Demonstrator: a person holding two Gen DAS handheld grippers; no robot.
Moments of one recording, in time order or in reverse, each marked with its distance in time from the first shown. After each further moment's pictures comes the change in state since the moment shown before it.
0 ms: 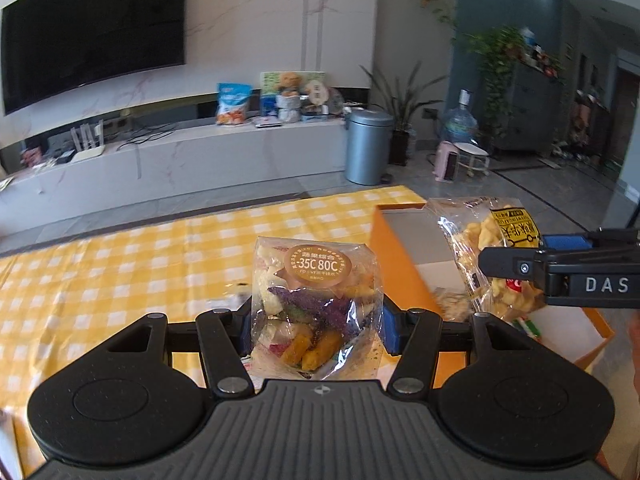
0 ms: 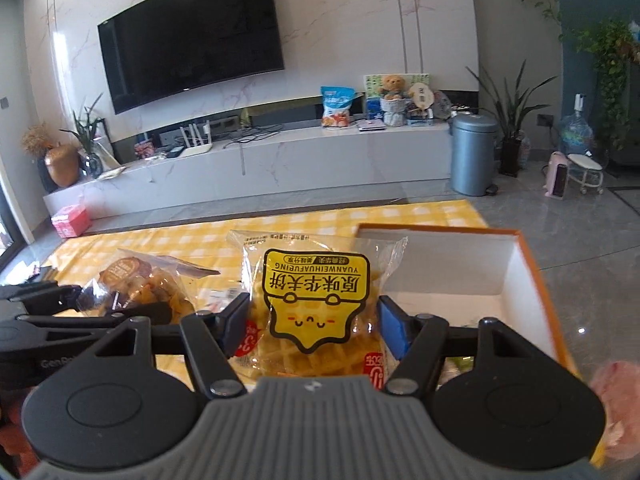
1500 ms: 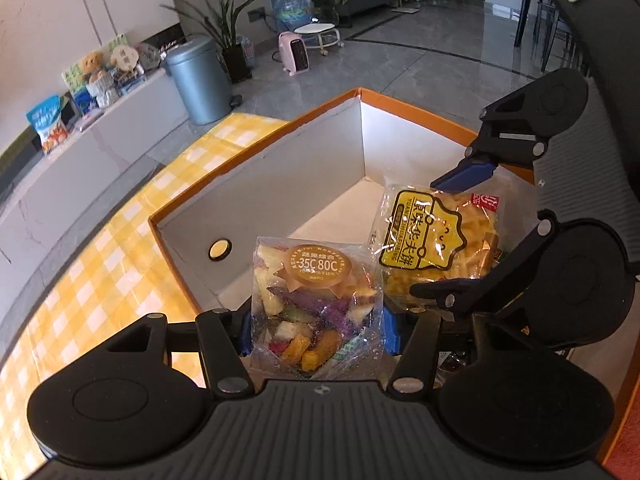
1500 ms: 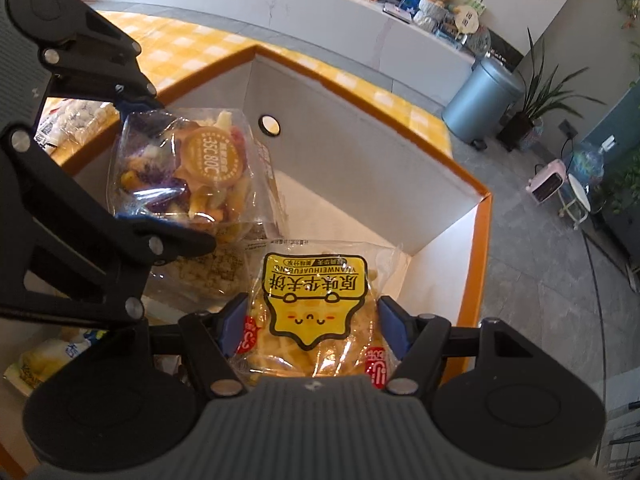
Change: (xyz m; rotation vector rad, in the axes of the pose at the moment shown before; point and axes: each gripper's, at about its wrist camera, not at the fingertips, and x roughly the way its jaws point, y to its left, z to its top) left arm 0.167 -0.113 0.009 0.512 0.268 -0.266; right arm 0.136 -0.104 -0.003 -0.457 0.448 -0.139
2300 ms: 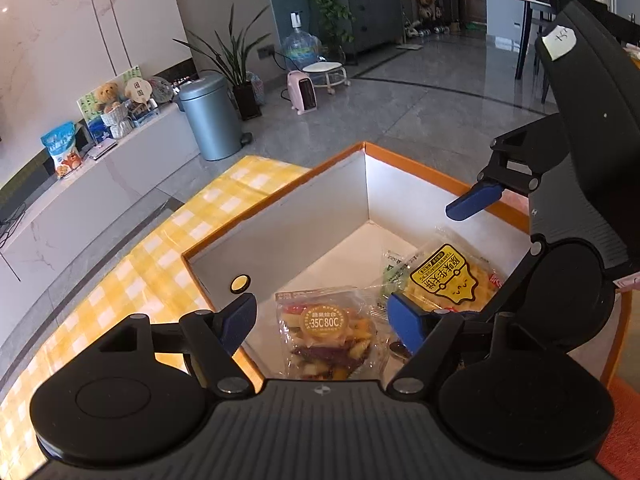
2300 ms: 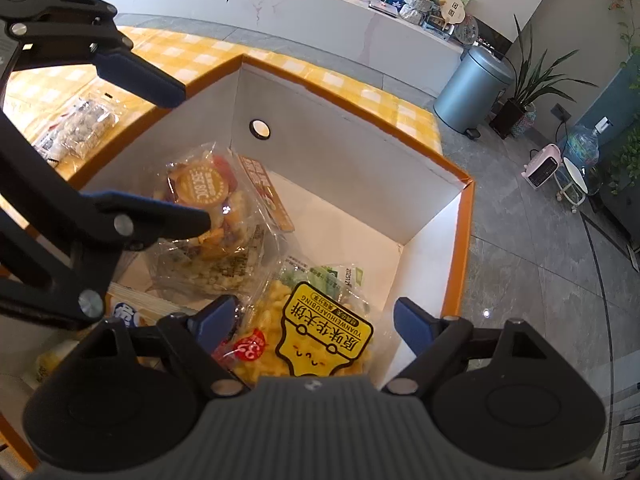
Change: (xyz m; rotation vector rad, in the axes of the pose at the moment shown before) left arm -0.033 0.002 0.004 -0.021 -0.125 0.020; right arm -0.008 -0.013 0.009 0.056 -0.003 0.001
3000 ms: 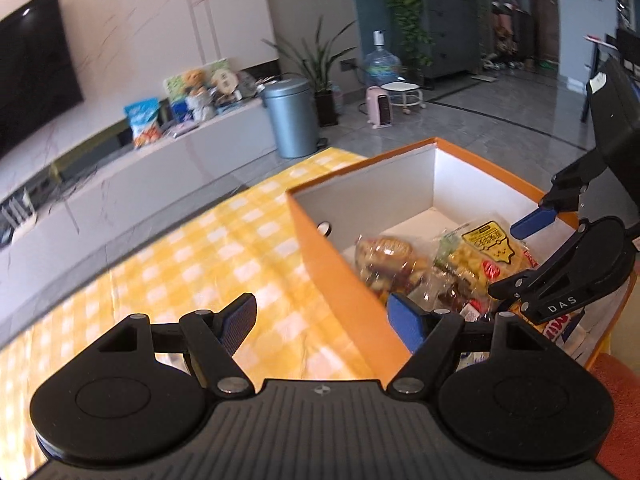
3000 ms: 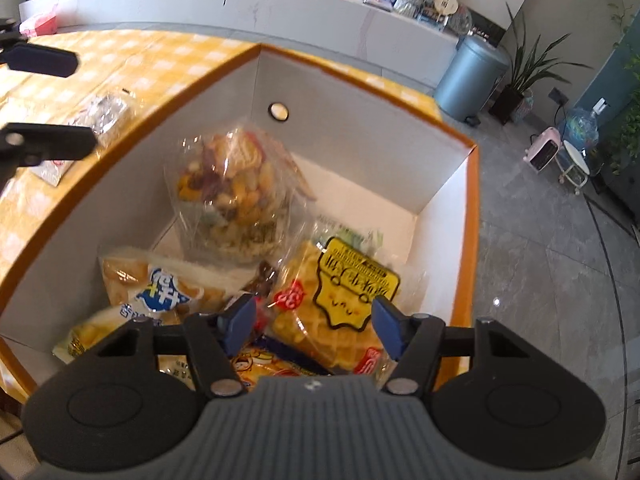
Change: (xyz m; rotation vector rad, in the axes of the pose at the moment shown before) left arm -0.055 0.014 -0.055 -0.183 -0.048 0.181; right arm -0.007 0.018 -0.027 0.054 0.011 0.025
